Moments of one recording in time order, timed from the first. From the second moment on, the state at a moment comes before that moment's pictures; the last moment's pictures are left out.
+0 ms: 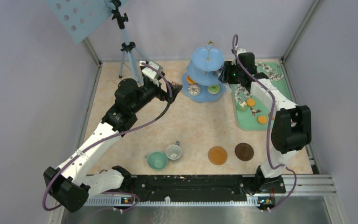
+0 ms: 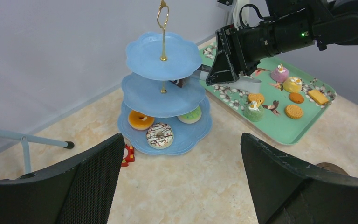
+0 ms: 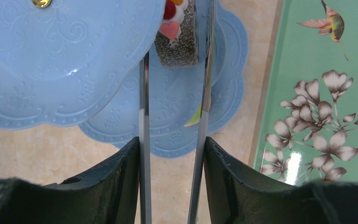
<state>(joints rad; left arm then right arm) -0.56 1.09 1.06 0.05 0.18 -0.02 0.23 1.73 1.40 -0.26 -0.13 0.23</state>
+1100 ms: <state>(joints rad) -0.56 1.09 1.06 0.05 0.19 -0.02 0.23 1.16 0.99 -0.53 0.09 0.27</state>
